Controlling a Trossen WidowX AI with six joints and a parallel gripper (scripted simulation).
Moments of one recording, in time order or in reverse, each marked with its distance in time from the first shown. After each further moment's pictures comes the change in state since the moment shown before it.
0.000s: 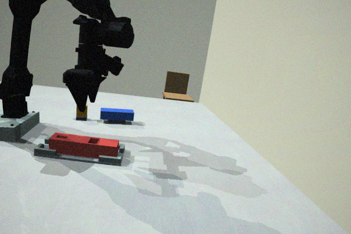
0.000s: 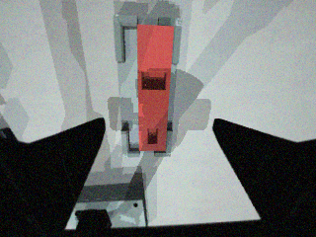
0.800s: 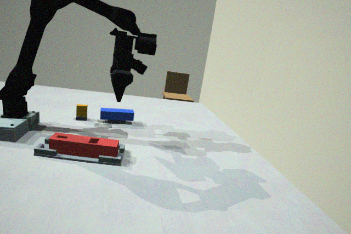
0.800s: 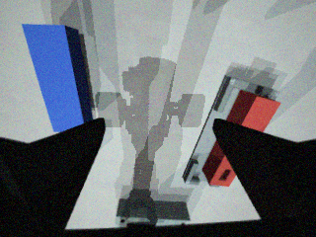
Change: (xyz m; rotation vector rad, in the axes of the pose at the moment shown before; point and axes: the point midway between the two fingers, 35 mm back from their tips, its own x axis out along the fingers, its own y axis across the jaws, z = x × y) arm 0.006 0.167 0.055 -0.205 0.013 0.012
